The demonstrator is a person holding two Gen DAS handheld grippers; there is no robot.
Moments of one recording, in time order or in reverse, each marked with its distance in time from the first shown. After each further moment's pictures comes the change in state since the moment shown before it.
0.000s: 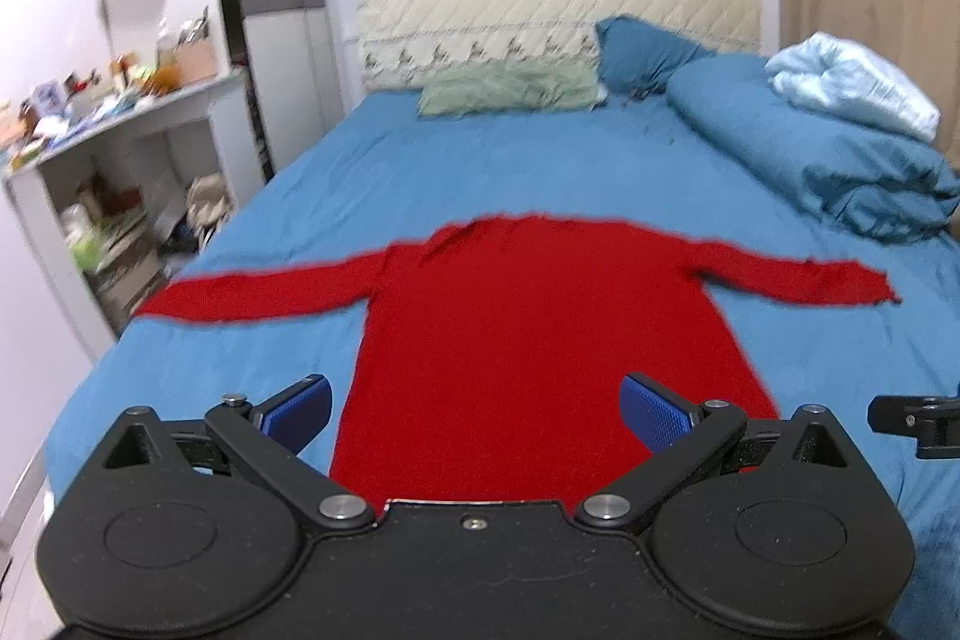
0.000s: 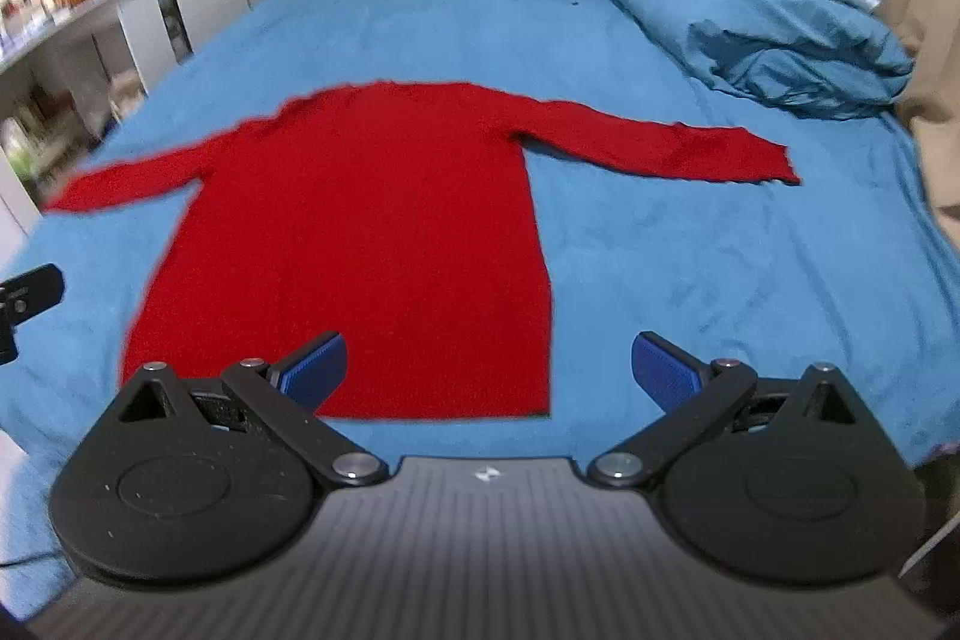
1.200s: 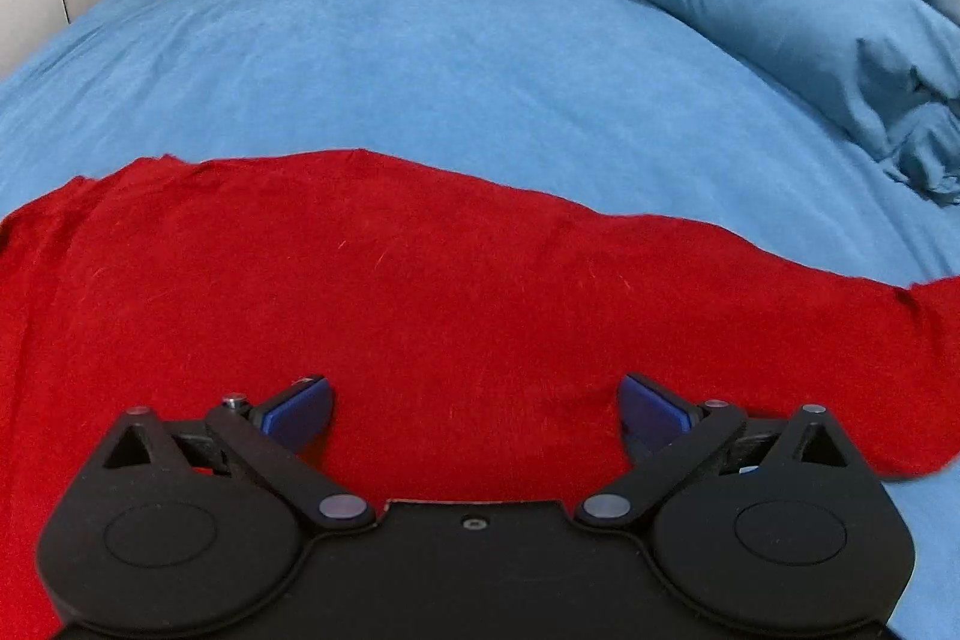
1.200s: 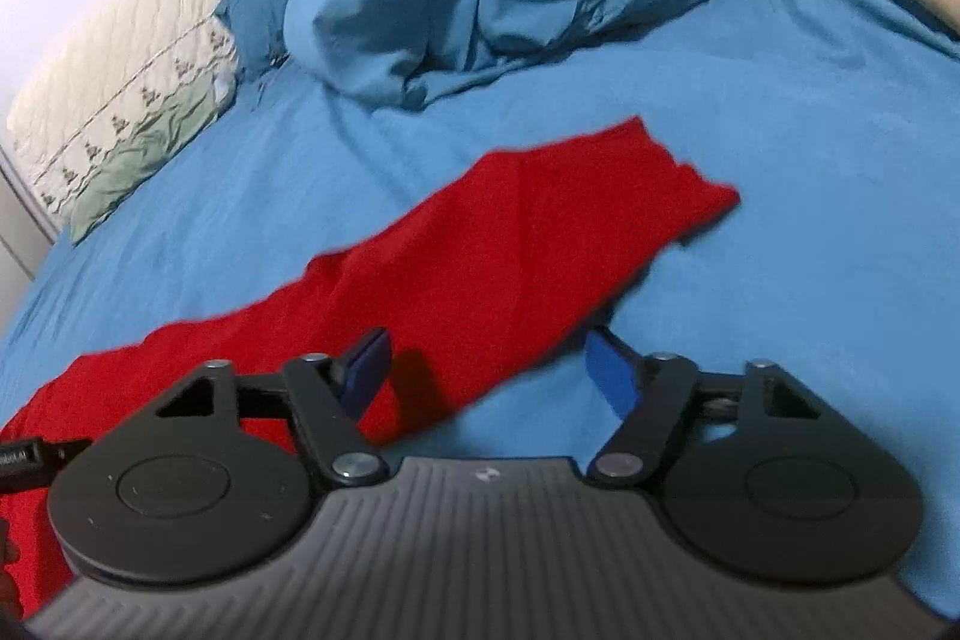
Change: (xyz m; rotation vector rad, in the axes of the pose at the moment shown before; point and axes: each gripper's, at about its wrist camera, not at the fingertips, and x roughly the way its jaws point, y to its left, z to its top) left arm 0.471 -0.238 0.077 0.068 0.267 -0.280; right arm 0.364 -0.324 0.081 0.554 -0.200 -0.184
